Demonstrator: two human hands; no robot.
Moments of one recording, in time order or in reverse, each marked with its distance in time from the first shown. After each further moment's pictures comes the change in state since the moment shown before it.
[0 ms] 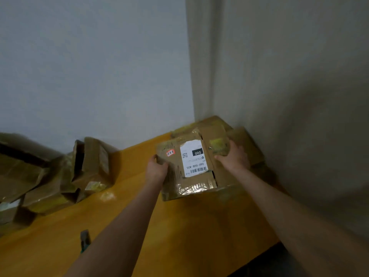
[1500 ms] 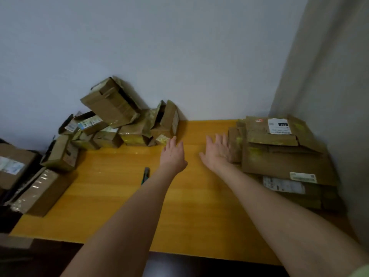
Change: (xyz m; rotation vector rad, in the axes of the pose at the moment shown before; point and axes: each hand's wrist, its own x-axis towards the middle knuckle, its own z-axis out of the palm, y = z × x) left_hand -0.077 -0.041 -0.108 0.983 0.130 0.073; right_hand -0.110 -0.116 0.093 -0.502 -0.309 -0.721
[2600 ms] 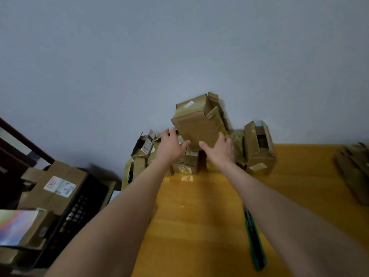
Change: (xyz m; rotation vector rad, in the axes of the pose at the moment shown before) left_hand 0.111 -0.401 -0.092 -0.463 0.218 -0.121; right_hand 0.108 -0.392 0.081 0.542 0.083 0.145
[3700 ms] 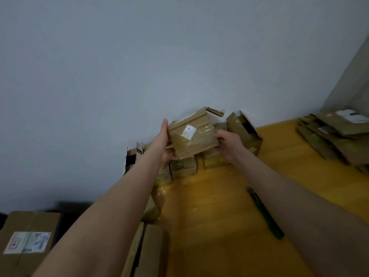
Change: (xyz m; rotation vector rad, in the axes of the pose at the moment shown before) left_hand 0.061 -0.034 -0.043 -1.152 -0.600 -0.432; right_hand -0.022 -0.037 -0.002 1.107 0.059 0.274
